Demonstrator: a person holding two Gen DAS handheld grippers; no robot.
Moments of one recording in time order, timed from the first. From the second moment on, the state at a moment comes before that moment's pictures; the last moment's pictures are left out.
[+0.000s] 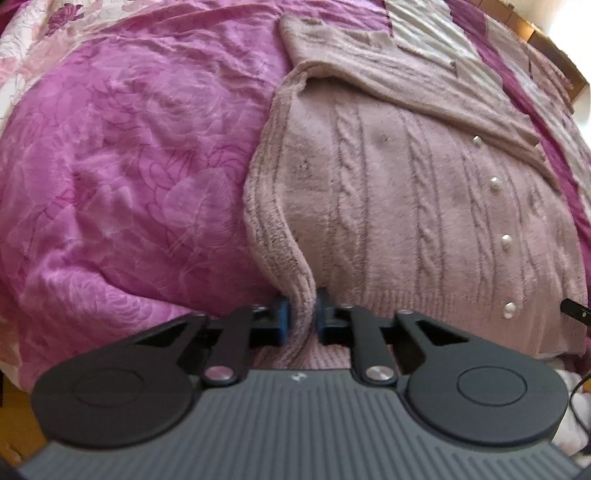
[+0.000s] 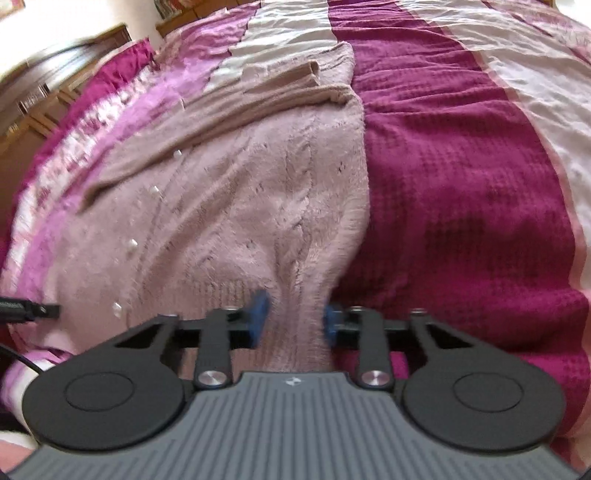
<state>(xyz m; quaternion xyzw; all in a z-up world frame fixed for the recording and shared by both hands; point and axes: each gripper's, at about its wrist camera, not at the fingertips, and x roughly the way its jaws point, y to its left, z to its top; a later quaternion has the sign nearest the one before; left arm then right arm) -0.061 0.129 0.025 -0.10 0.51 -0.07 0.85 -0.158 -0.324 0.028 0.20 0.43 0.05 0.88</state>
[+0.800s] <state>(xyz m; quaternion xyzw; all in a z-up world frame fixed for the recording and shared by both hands) 0.020 0.128 0.098 -0.19 0.35 -0.03 0.92 -0.066 -0.369 0.075 0.33 0.24 0.01 0.91</state>
